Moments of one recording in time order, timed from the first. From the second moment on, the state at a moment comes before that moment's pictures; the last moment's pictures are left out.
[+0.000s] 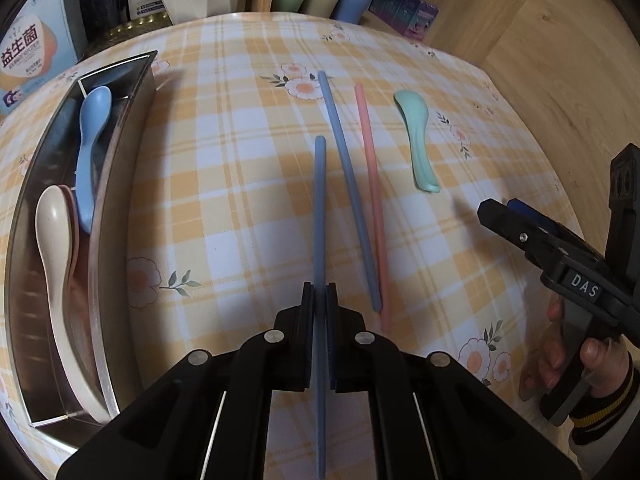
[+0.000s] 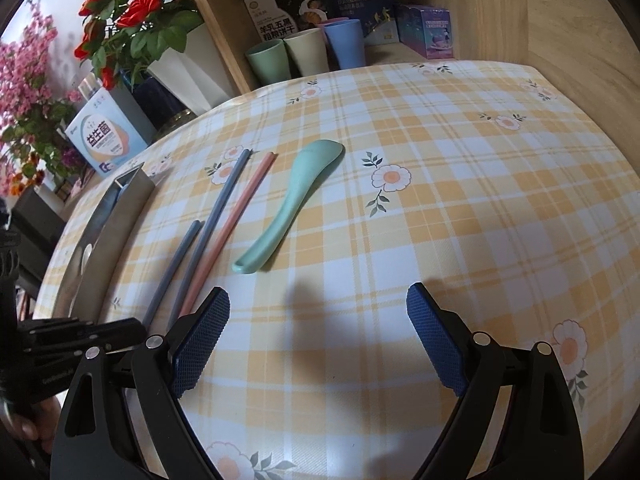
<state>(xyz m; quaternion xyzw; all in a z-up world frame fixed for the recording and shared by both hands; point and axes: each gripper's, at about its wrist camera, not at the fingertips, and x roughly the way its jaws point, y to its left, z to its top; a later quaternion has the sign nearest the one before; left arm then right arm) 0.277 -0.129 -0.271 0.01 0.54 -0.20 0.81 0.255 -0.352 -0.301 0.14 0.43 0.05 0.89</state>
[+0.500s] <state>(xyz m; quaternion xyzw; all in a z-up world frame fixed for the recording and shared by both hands) 0.300 -0.143 -0.272 0.03 0.55 -0.22 0.81 0.255 -0.354 -0.304 0.15 0.43 0.06 0.89</state>
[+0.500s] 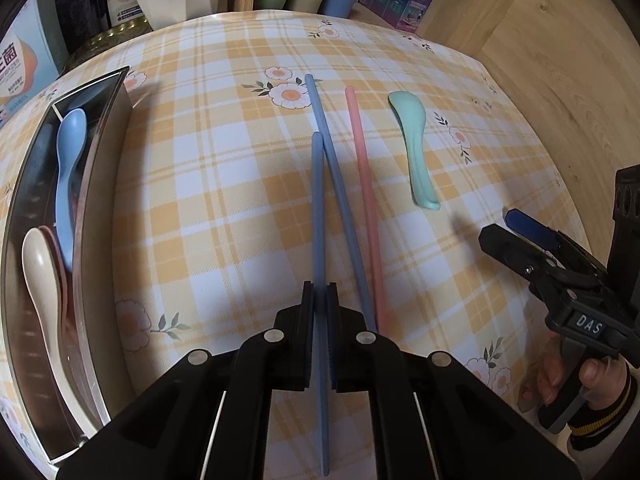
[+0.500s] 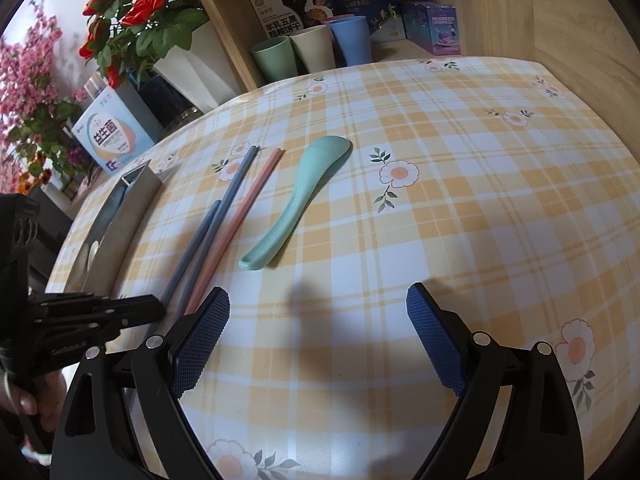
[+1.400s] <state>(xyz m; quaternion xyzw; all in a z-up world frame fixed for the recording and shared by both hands) 0.294 -0.096 -0.232 -0.08 0.50 -0.22 0.83 0.260 -0.336 -0.292 0.13 0.46 0.09 0.88</state>
